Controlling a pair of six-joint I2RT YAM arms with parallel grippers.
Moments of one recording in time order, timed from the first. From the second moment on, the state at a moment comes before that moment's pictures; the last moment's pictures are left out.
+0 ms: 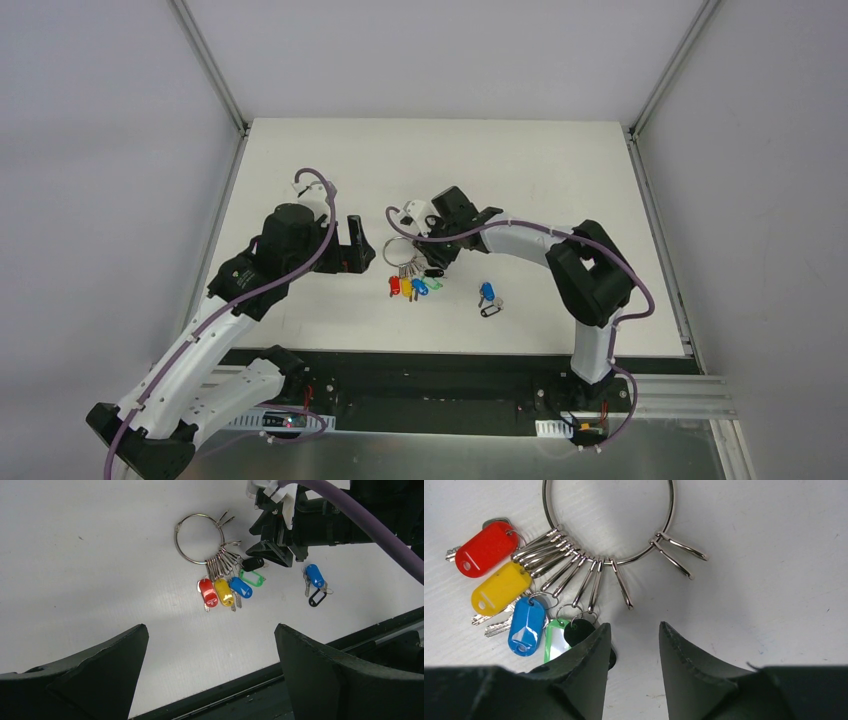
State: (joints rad) left arm -0.54 0.81 0.94 -0.70 -0.06 -0.43; right arm 0.74 1.90 1.23 -0.31 -0.25 -0.35
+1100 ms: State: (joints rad) left arm -0.54 0.81 0.93 -0.70 -0.06 -0.43; right arm 0.76 1.94 1.24 -0.25 -0.28 -0.35
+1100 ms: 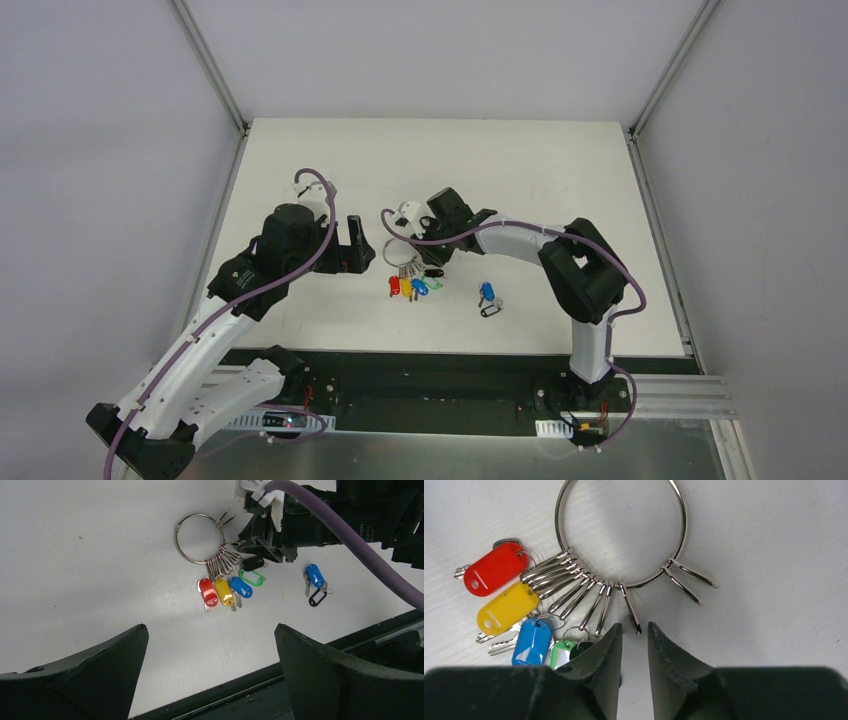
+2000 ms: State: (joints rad) left arm -0.54 0.79 0.93 -0.70 -0.05 -0.43; right arm 0.78 1.77 1.21 -0.35 -0.32 -0.31
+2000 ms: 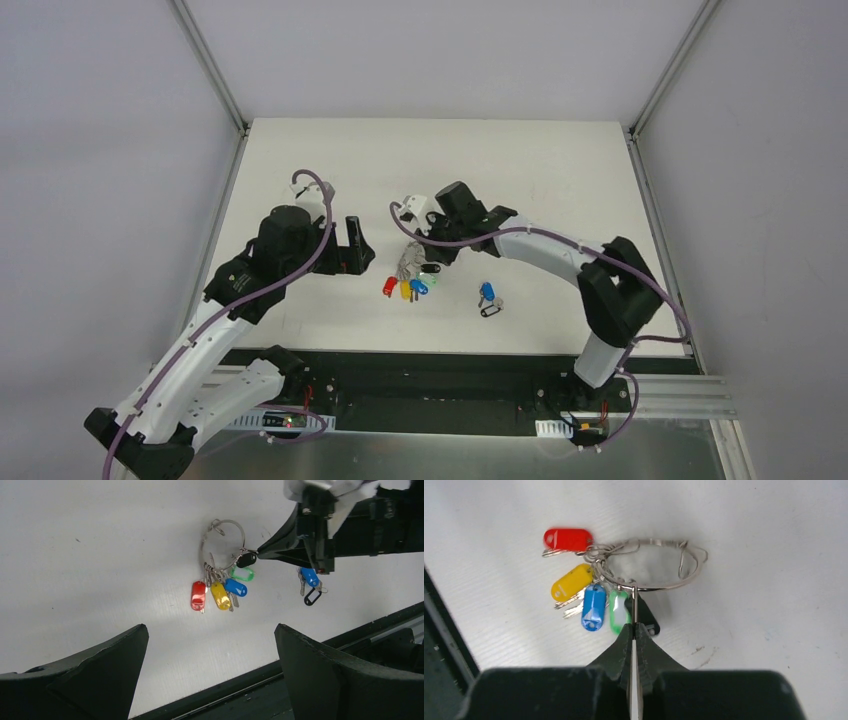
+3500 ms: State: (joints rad) left arm -0.73 0.74 0.89 -0.44 0.60 -0.31; right arm 0.98 1.58 1.79 -1.41 -0.56 0.43
